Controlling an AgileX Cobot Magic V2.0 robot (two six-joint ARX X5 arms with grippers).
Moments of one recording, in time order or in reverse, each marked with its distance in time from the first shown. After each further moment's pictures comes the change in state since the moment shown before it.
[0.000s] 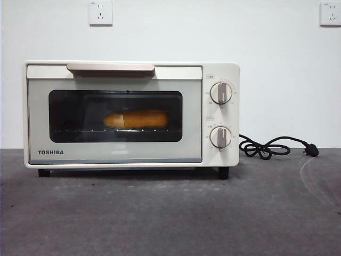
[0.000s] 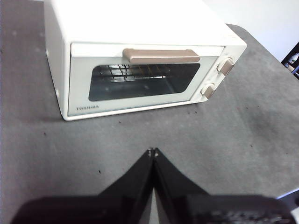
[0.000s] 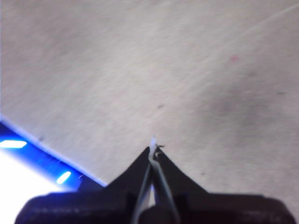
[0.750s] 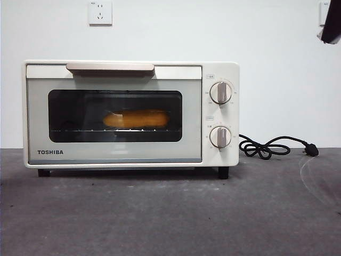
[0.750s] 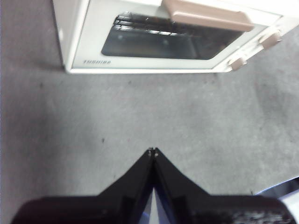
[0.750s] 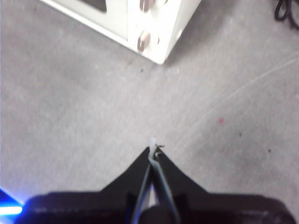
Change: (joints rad) left arm -0.022 0.287 -0.001 0.039 -0.018 -0.020; right arm 0.000 0.000 0.000 0.238 0.006 0.004
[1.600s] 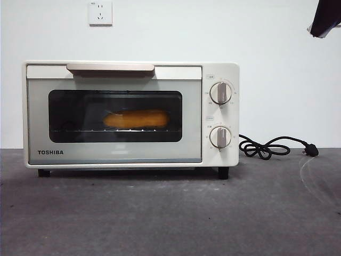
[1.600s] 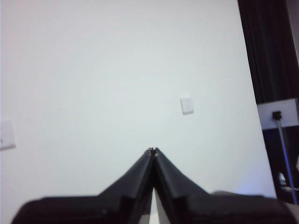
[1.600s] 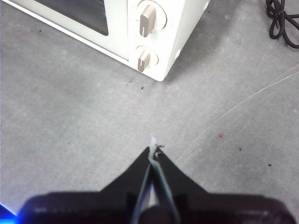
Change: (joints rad) left arm -0.191 -0.334 -0.099 1.029 -0.029 -0.007; right arm 0.000 0.000 0.000 0.050 0.000 0.000
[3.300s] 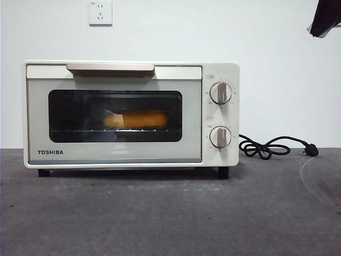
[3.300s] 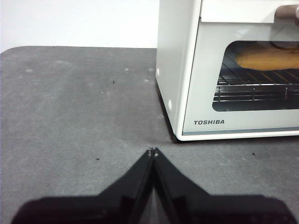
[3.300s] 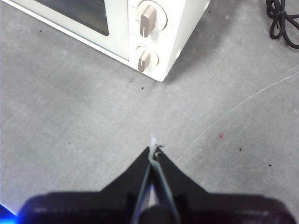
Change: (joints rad) left arm 0.010 -0.301 -0.777 -0.185 -0.558 0.019; right arm 0.000 0.000 0.000 0.000 0.000 0.000
